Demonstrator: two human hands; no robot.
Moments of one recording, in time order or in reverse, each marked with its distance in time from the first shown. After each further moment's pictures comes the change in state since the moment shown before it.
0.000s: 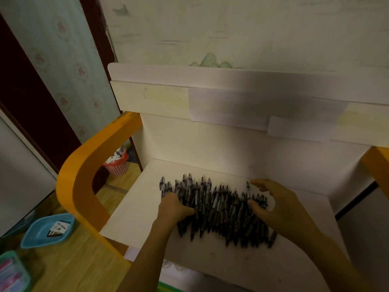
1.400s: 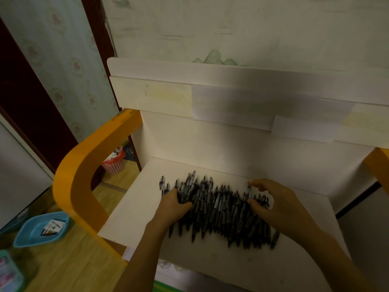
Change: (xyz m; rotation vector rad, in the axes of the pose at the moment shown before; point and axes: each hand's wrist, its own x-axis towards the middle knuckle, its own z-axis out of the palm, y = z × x) left_hand 0.018 -0.025 0.001 -0.207 -0.033 0.273; right_hand 0.009 -0.004 0.005 -0.002 -0.043 0.002
